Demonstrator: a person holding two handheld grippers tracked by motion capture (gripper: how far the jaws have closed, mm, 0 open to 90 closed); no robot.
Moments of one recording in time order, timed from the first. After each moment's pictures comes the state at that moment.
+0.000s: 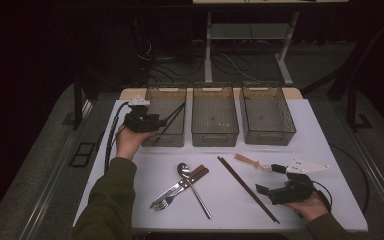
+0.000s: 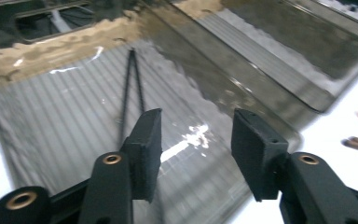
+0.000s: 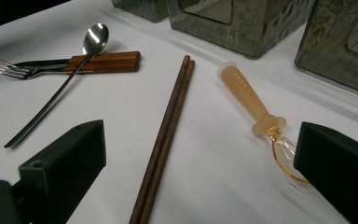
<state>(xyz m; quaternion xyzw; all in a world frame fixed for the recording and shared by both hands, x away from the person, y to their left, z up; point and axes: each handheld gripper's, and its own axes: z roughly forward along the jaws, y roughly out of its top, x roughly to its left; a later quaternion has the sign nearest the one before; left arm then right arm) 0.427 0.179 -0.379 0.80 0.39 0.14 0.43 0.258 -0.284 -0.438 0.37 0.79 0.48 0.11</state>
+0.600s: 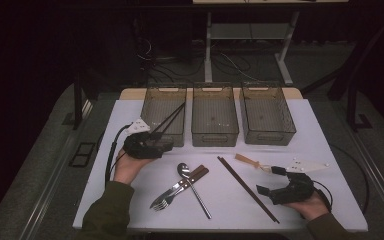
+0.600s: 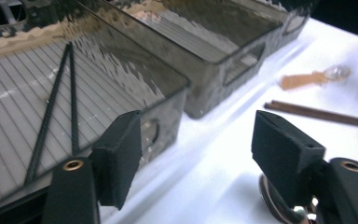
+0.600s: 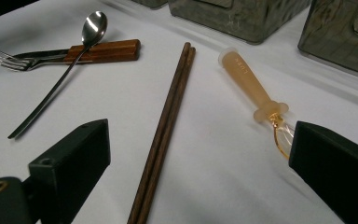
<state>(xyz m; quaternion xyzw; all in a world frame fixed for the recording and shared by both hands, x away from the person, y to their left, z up) 0.356 0.173 -0.397 0.80 0.33 0.13 0.48 0.259 -0.286 -0.438 0.38 0.80 0.46 0.09</state>
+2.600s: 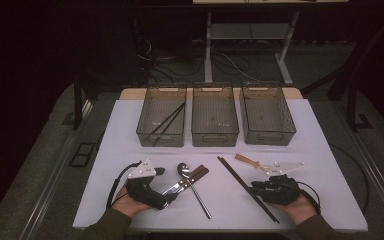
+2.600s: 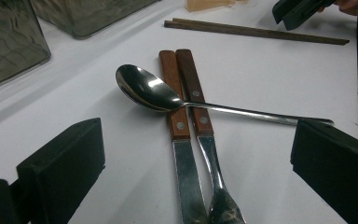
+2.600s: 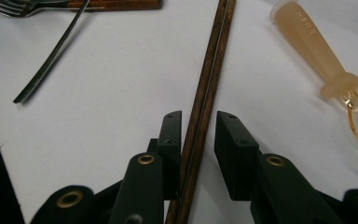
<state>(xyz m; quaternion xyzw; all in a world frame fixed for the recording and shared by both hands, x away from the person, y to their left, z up) 0.271 0.162 -0.437 0.84 0.26 0.06 0.47 0.258 -0.249 -0.441 0.37 0.85 0.38 0.06</state>
